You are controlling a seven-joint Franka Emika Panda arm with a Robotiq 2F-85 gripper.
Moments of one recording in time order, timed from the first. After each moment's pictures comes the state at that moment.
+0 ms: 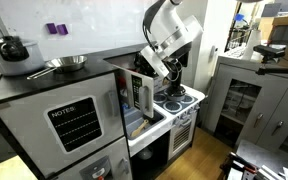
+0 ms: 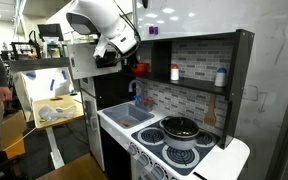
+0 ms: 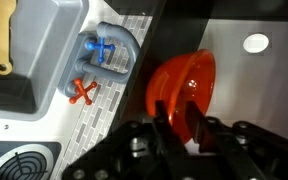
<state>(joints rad) 0.06 0.10 -0.05 -2.16 1.41 2.92 -0.14</state>
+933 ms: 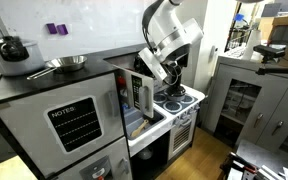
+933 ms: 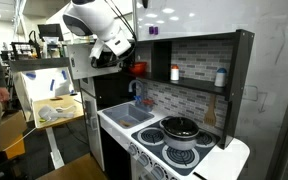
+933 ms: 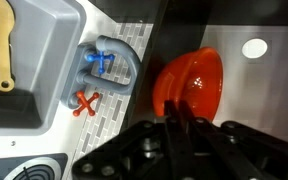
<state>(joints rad) 0.06 0.09 -0.02 -2.18 1.54 2.96 -0.18</state>
